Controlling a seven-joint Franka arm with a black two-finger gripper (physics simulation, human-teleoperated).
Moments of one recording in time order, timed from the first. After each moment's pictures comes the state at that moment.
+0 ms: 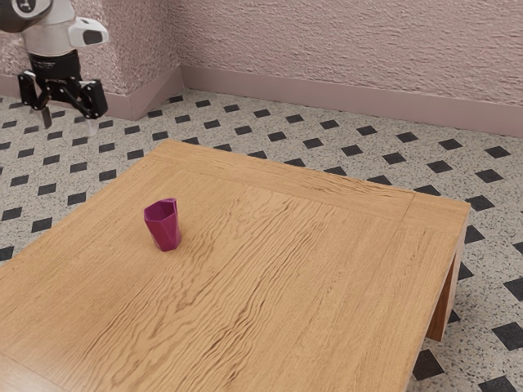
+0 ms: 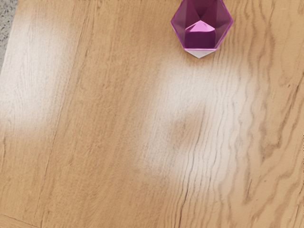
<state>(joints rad) 0.07 -0.12 0.09 -1.64 0.15 1.49 -0.10</state>
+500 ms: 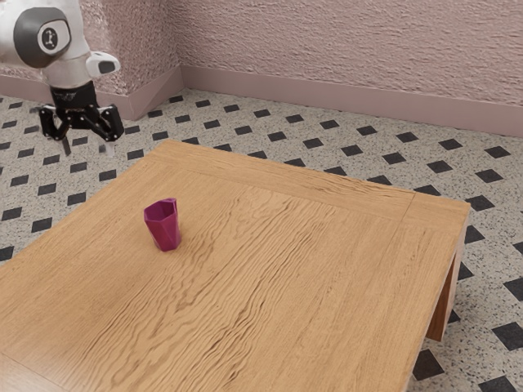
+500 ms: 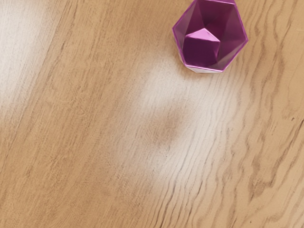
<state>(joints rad) 0.14 0.00 0.10 -1.71 0.05 1.64 -0.18</state>
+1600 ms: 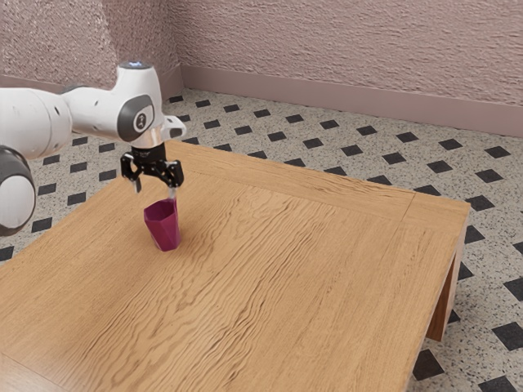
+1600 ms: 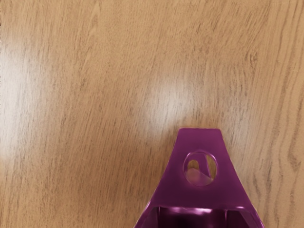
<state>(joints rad) 0.17 0.57 0.05 -1.43 0.09 1.99 -0.07</state>
